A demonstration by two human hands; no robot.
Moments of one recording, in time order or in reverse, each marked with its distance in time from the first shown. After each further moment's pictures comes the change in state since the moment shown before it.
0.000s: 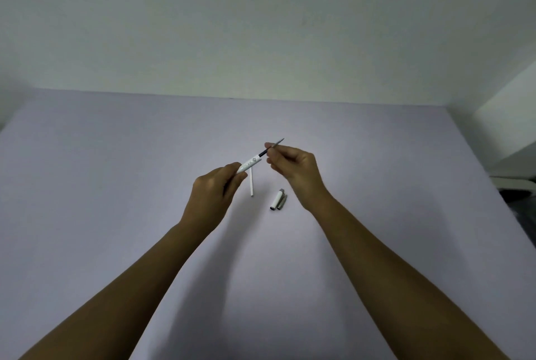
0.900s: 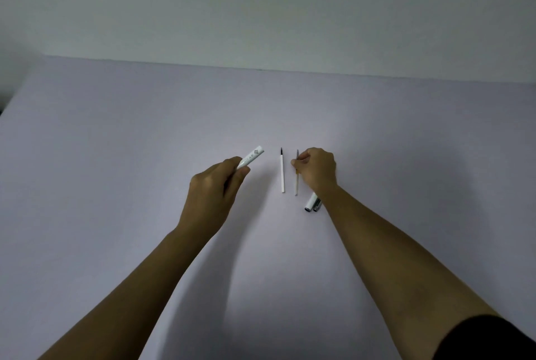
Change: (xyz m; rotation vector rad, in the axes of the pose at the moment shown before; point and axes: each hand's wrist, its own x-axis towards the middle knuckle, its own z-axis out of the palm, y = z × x) left_hand 0.004 -0.064 0.011 0.021 0.006 -0.150; right_hand 0.099 0.119 0.003 -0.914 0.204 0.225
